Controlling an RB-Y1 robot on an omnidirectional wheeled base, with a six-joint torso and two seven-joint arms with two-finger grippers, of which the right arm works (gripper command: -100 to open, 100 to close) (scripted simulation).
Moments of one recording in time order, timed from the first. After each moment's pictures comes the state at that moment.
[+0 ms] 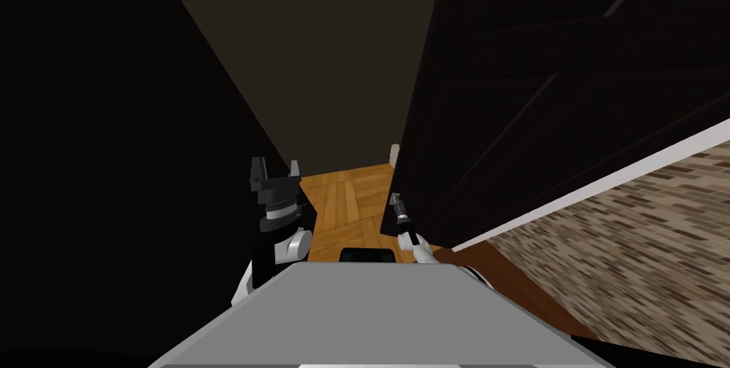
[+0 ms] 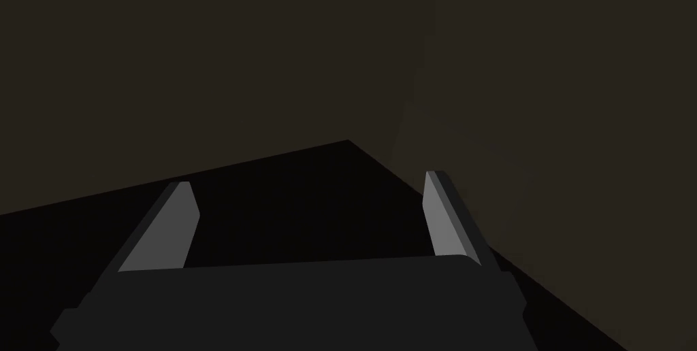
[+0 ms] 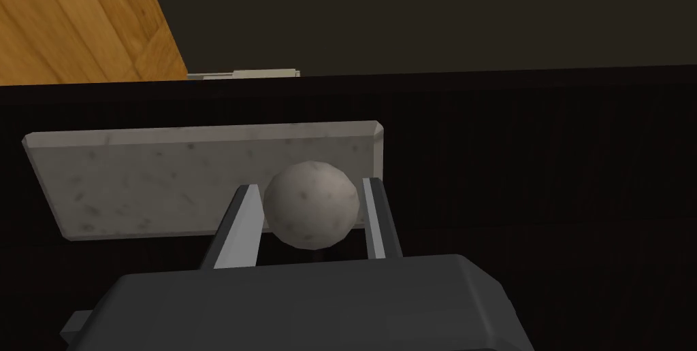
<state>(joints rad) -0.23 -0.07 0.01 -0.49 -0.08 -0.85 -0.01</state>
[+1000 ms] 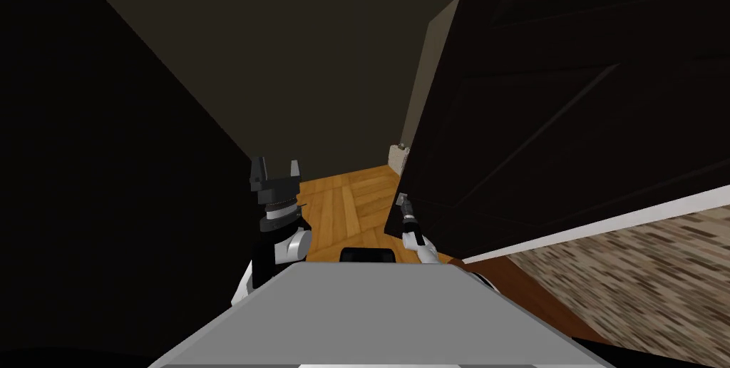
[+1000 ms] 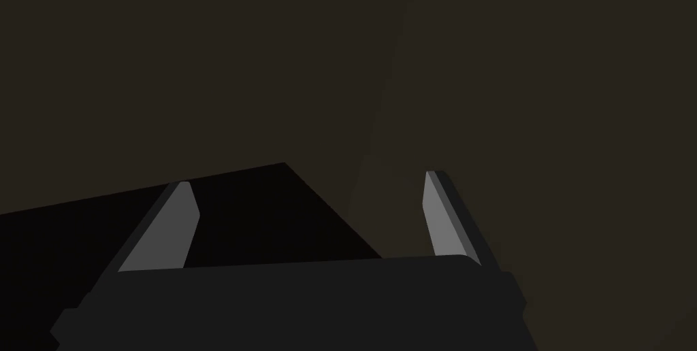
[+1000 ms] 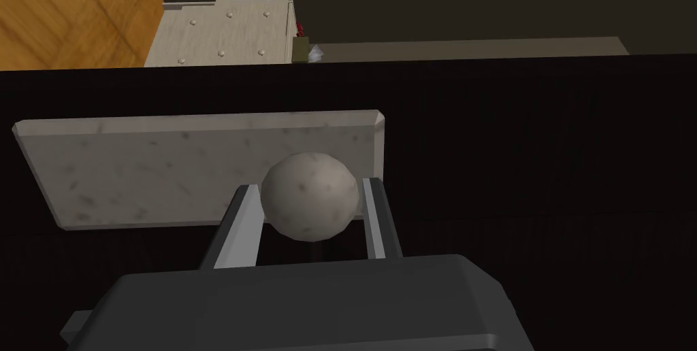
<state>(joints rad) -0.21 -0.09 -0.09 -0.53 -0.14 -0.83 0.03</state>
